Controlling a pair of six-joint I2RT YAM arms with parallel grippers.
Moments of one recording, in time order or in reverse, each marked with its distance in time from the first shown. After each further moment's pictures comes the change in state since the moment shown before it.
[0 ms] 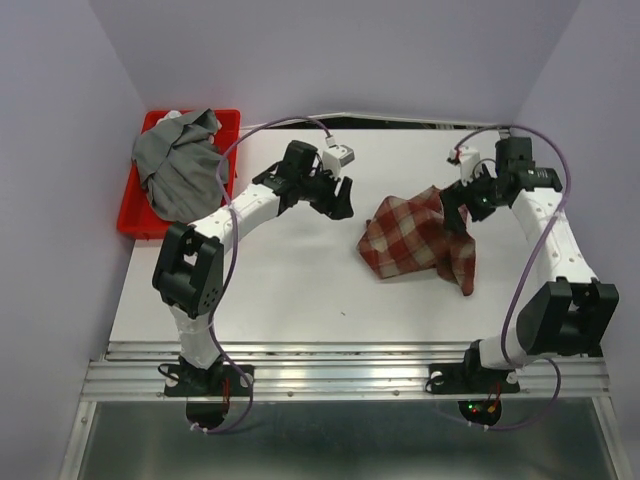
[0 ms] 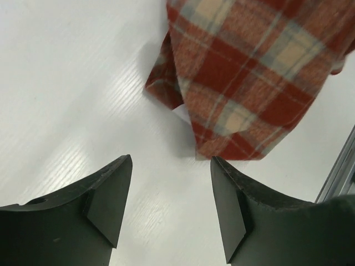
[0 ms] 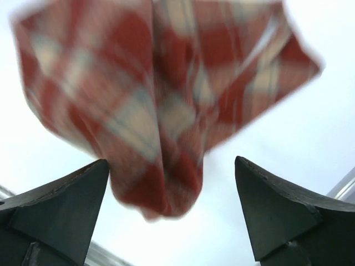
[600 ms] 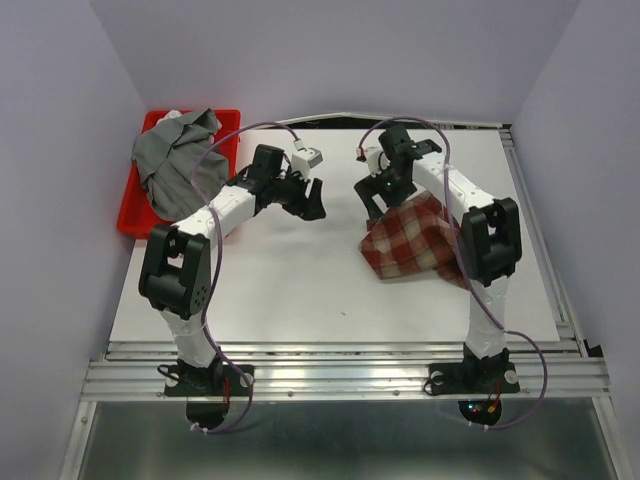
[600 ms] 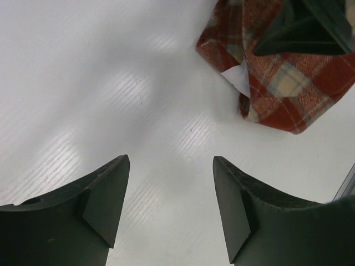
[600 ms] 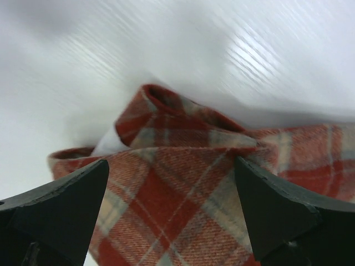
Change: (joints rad) left arm 0.171 -0.030 -0.131 -0.001 0.074 0.070; right arm 0.438 0.650 0.555 -0.004 0.169 0.314
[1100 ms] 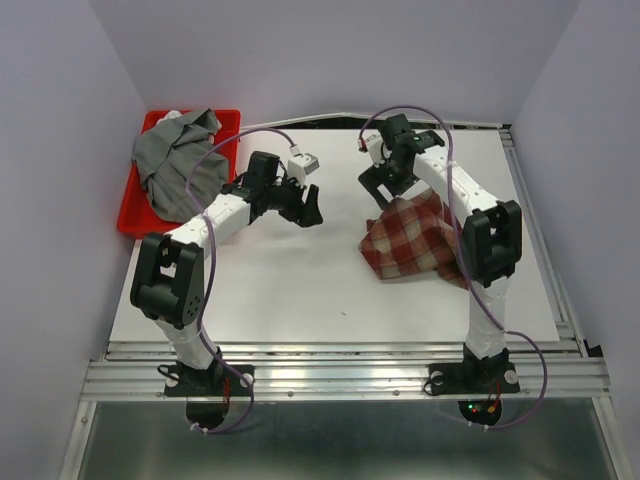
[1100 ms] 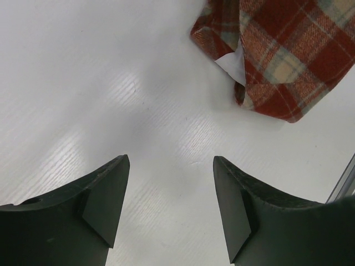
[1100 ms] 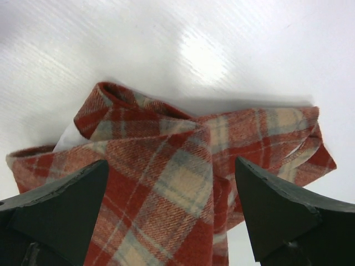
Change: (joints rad) left arm 0.000 -0.087 -0.109 0.037 0.008 0.011; right arm 0.017 0.008 0.097 -0.037 0.257 -0.048
